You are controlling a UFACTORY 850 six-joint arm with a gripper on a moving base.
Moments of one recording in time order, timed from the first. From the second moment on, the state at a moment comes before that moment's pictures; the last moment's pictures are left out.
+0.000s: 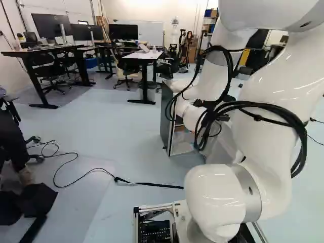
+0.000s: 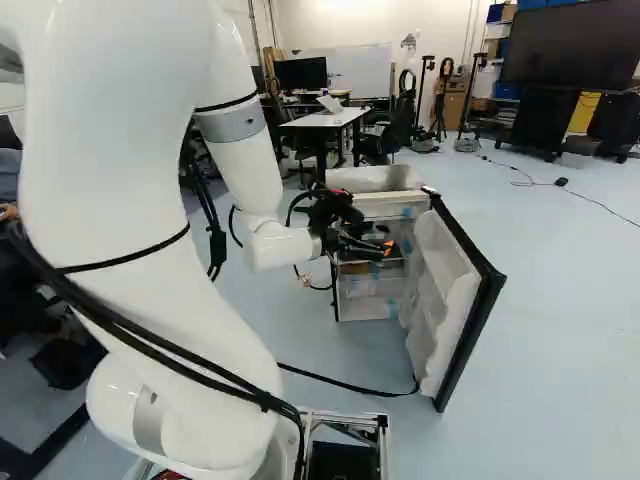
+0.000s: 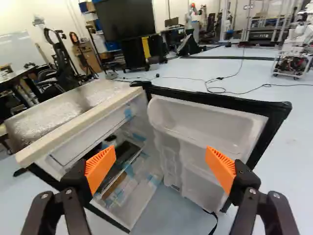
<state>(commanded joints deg) -4.6 -6.4 -19.1 40.8 64.3 0.0</state>
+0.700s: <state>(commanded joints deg) -2.2 5.2 -11.8 19.6 56.8 0.0</state>
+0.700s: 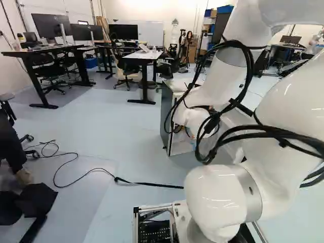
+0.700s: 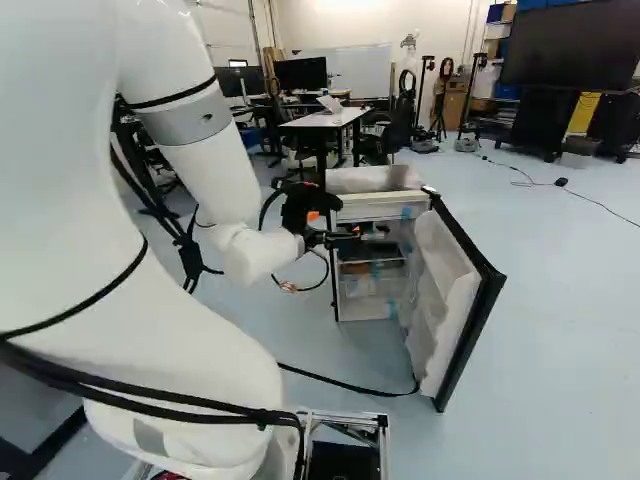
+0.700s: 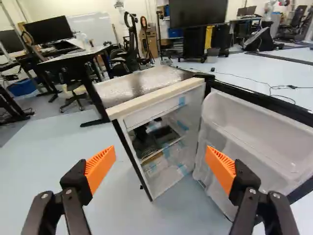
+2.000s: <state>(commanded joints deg) -0.1 15.7 -5.2 0.5 50.2 0.0</state>
